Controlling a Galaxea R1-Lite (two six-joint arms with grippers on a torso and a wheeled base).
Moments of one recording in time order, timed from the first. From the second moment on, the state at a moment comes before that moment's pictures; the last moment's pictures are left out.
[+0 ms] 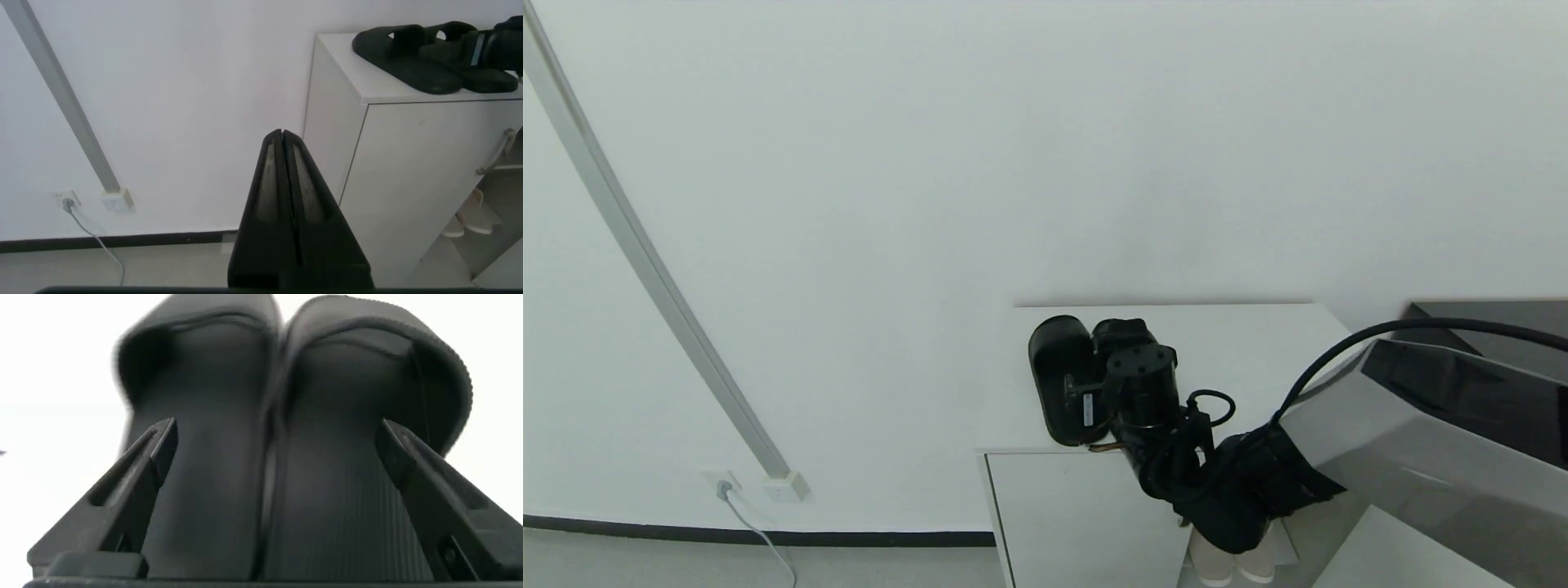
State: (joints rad) left arm 0.00 0.00 0.00 0.00 -0.01 0.01; right arm 0.80 2.28 -1.21 -0.85 -0.56 0.18
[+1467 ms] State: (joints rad) left arm 0.00 0.00 0.00 0.00 0.00 0.01; right arm 0.77 2.20 -1.20 -0.85 -0.56 0.11
